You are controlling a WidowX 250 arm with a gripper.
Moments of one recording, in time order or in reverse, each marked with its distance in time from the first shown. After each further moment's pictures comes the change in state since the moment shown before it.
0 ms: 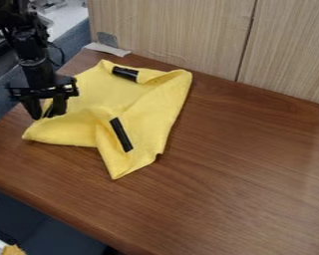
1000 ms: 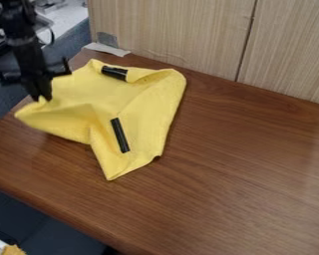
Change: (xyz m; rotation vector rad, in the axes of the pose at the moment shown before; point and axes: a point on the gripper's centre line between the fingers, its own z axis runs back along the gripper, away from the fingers) arm 0.013 0.002 0.038 -0.031 -0.021 0.112
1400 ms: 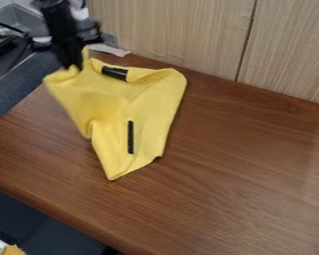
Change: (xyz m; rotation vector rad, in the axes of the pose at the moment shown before) arm -0.007 -0.071 0.055 -0.103 -0.067 -0.123
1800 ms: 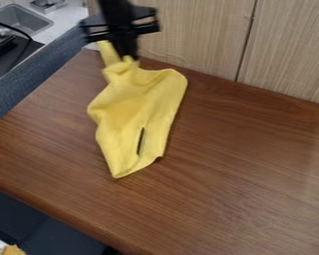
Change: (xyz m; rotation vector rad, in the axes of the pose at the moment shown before) arm -0.010 -0.084 -0.001 -0.111 -0.019 -0.128
